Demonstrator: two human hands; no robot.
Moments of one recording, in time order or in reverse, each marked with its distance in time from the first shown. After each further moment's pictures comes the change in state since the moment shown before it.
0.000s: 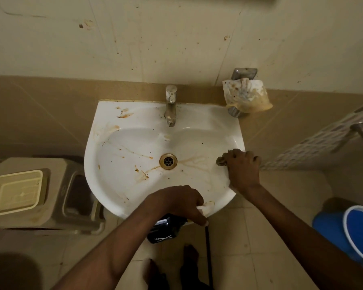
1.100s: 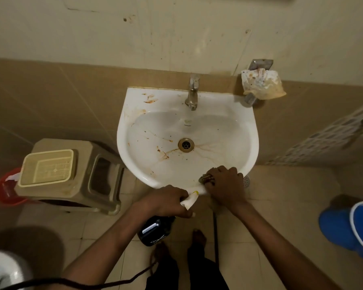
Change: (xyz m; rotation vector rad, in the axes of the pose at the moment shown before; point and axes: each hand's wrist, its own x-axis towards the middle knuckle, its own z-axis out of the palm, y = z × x) left_hand -0.097 -0.043 0.076 -0.124 0.239 -0.124; right_hand -0.108 -0.081 -0.020 0.349 -0.057 -0.188
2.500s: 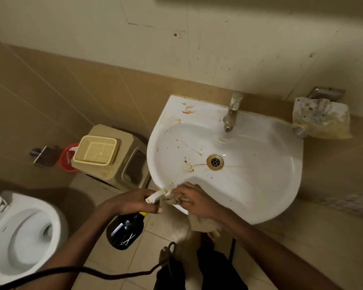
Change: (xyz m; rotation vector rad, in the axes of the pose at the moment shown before) left_hand -0.057 -0.069 -0.035 -0.546 0.155 -0.275; right_hand 0.075 -0.067 0.035 0.708 -0.569 -0.716
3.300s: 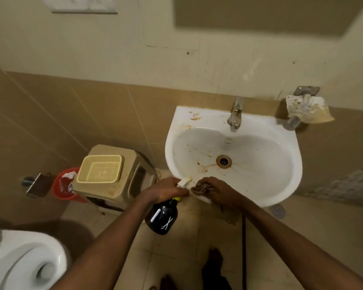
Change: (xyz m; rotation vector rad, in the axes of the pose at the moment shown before) left_hand -0.003 -0.011 -0.017 -0.050 0.065 0.144; right_hand 0.005 -0.026 0.022 -0.004 0.244 0.198
